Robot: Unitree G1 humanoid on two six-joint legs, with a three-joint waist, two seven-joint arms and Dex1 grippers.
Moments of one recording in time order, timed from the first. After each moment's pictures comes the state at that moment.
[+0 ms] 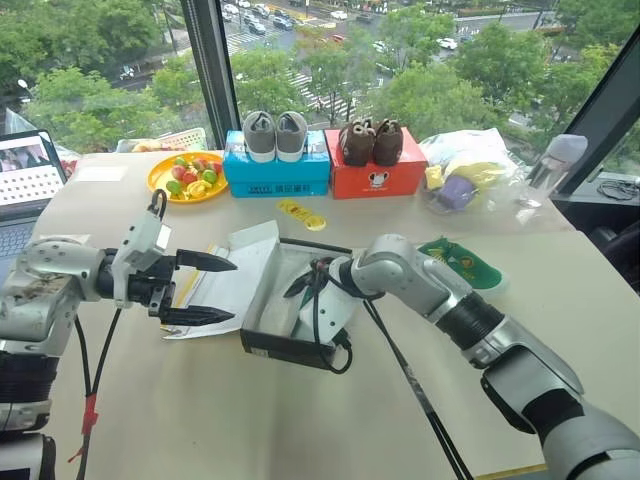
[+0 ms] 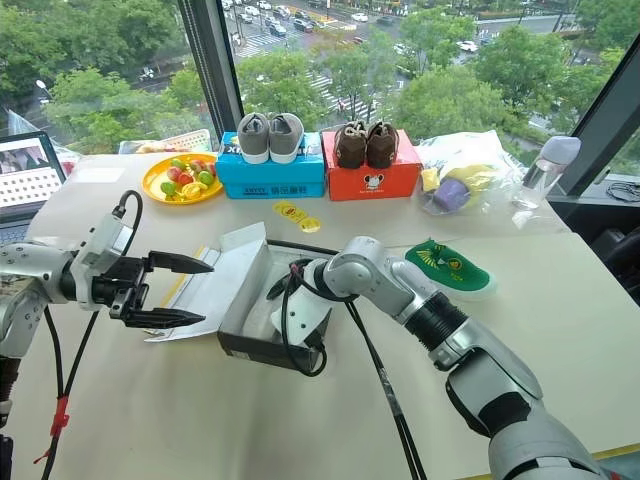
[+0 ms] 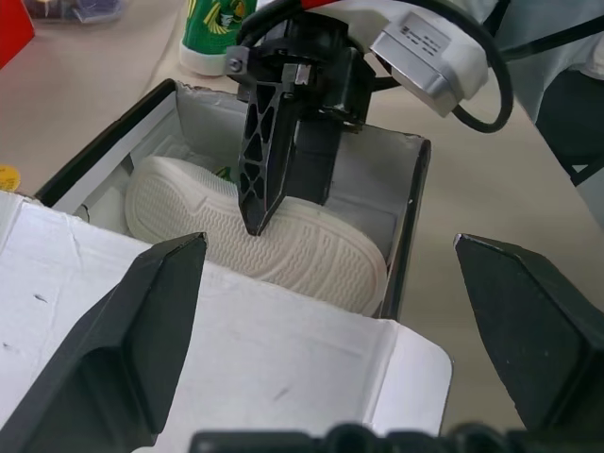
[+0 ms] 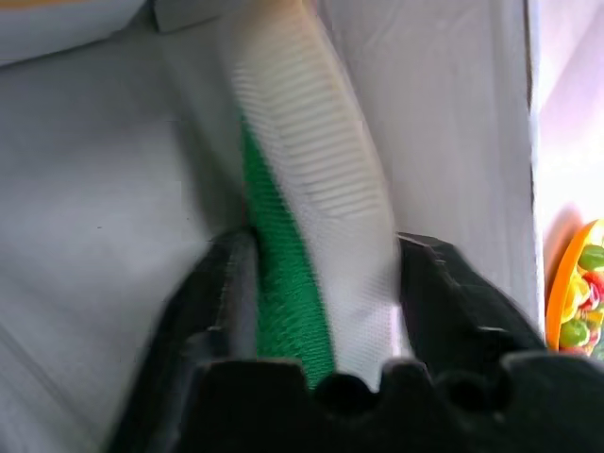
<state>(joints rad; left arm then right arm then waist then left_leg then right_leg) -0.45 0.96 0.10 0.03 -0.55 0.38 -1.54 -0.96 -0.43 0.65 0.28 -0.42 -0.45 1.04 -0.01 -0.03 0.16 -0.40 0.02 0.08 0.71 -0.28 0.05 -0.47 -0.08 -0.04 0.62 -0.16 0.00</state>
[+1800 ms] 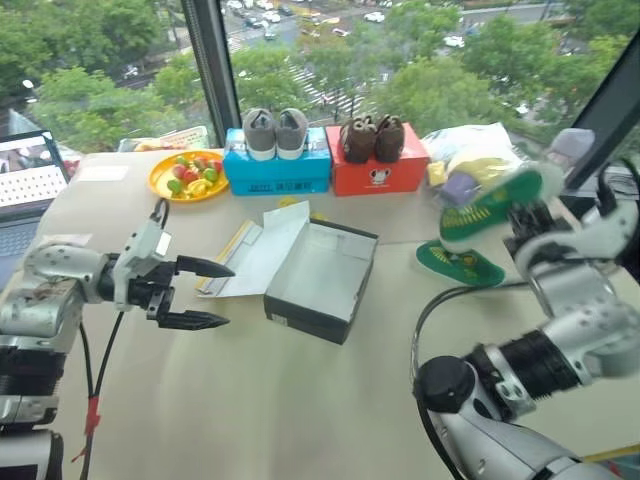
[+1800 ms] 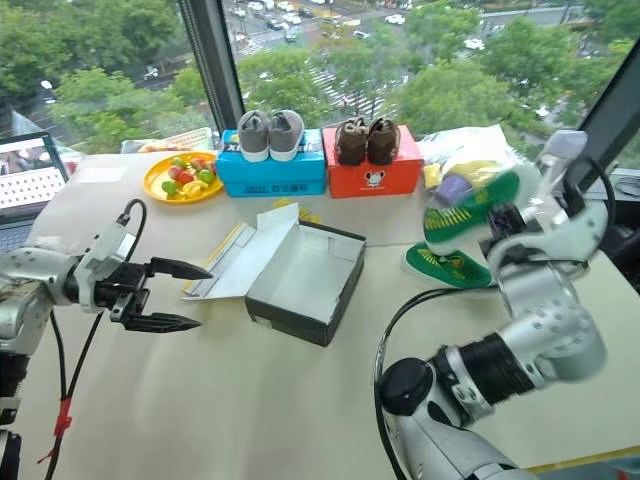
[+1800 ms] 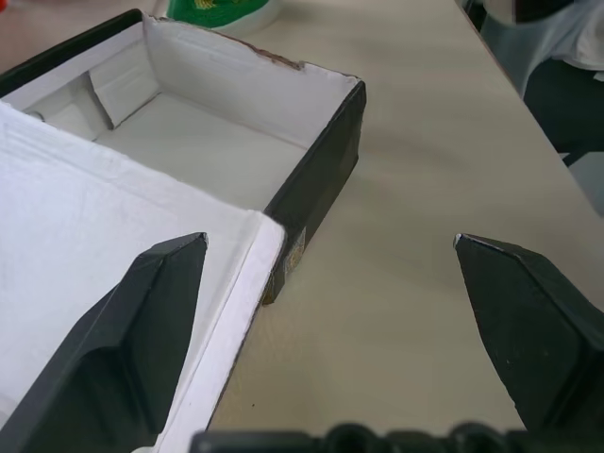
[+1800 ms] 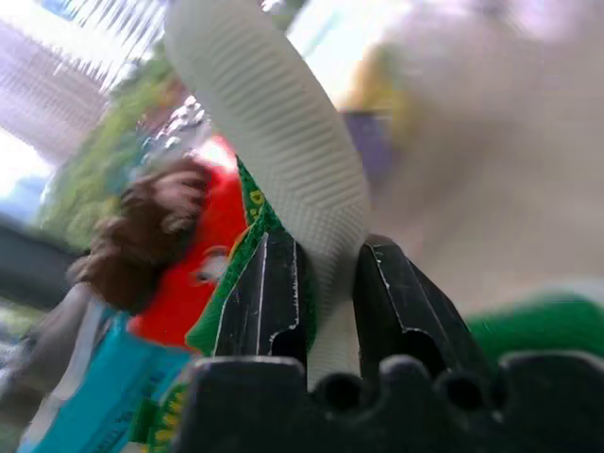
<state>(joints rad) -0.47 0.95 0.06 0.15 -0.51 0.29 -1.61 -0.94 0.10 -1.33 -0.69 0.33 1.39 -0.10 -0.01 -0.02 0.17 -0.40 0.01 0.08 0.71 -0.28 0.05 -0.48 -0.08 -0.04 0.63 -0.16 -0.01</state>
